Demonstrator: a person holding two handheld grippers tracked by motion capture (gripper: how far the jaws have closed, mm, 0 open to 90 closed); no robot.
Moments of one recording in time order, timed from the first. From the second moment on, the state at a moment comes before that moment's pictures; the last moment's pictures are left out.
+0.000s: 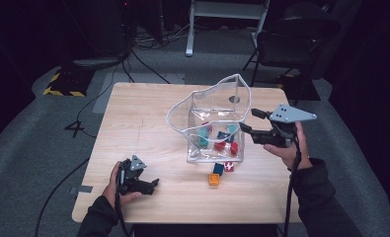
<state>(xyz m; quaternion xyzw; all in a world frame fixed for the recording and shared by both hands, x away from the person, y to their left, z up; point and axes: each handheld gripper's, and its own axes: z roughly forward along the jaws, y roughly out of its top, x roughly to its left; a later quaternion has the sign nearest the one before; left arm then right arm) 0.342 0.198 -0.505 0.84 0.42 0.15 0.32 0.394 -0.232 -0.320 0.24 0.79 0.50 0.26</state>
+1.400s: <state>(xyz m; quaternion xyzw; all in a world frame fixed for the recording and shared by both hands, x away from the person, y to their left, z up) 0.342 0.198 -0.505 0.84 0.42 0.15 0.32 0.373 -0.208 -0.492 0.21 0.88 0.39 0.17</state>
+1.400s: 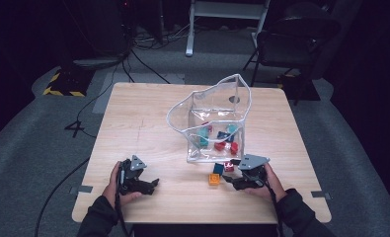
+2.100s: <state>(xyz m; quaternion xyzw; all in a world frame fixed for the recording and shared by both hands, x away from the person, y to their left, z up) 0.342 0.198 -0.505 0.84 0.42 0.15 0.32 0.379 -0.203 -0.498 0.20 0.88 0.39 0.17</state>
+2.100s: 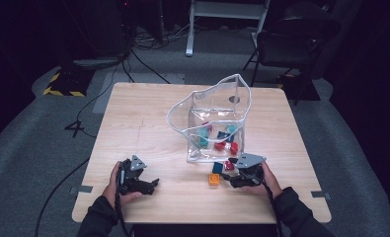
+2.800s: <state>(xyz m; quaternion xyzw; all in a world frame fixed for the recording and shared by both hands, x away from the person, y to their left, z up) 0.342 0.198 -0.505 0.84 0.42 0.15 0.31 0.371 -0.219 -0.499 0.21 0.88 0.40 0.14</state>
